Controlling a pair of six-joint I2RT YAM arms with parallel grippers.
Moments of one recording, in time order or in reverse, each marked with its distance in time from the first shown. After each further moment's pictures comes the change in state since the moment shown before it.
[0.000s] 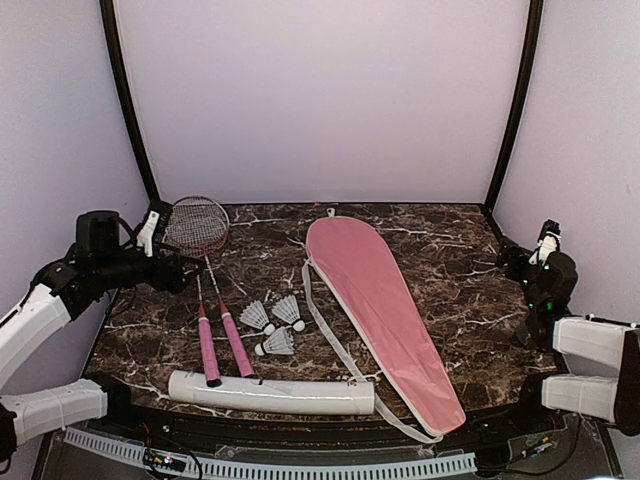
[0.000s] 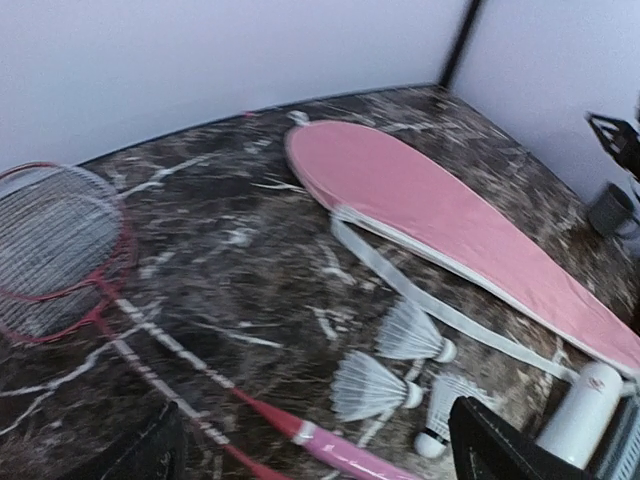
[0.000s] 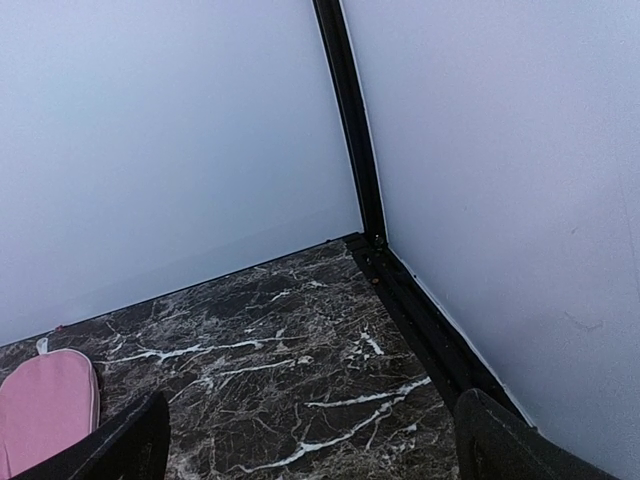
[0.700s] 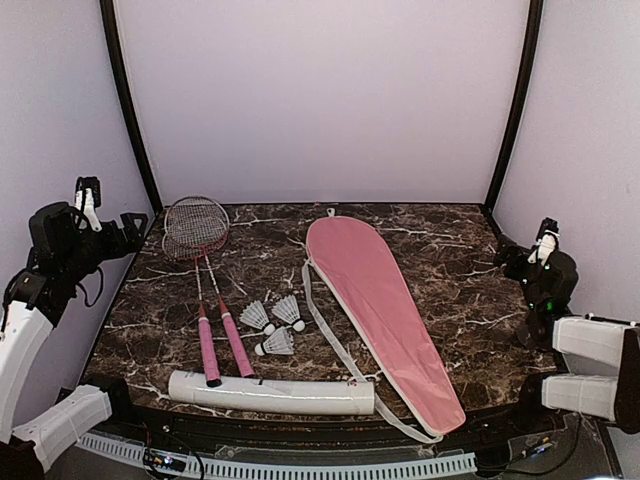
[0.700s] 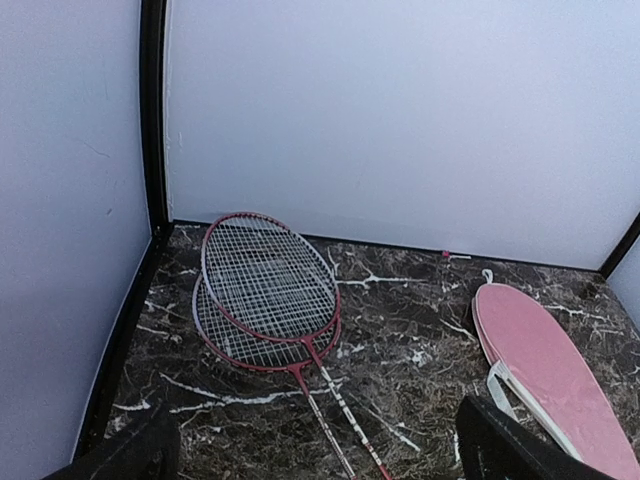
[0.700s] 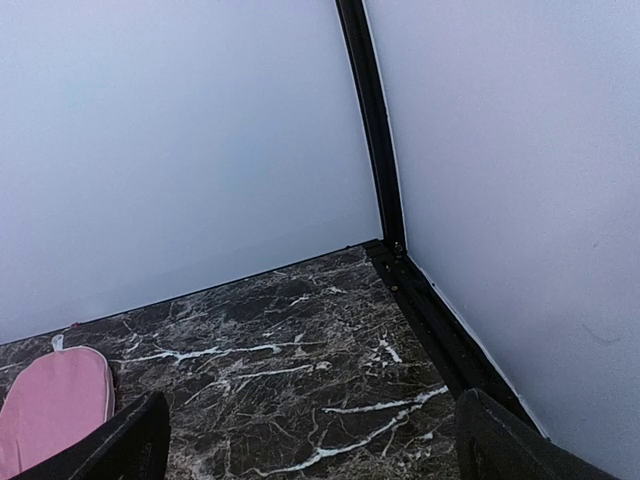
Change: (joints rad) left arm 0.222 -0.135 0.068 0.036 -0.300 -0.187; right arm 0.000 0.010 0.000 0.033 -0.050 -0.011
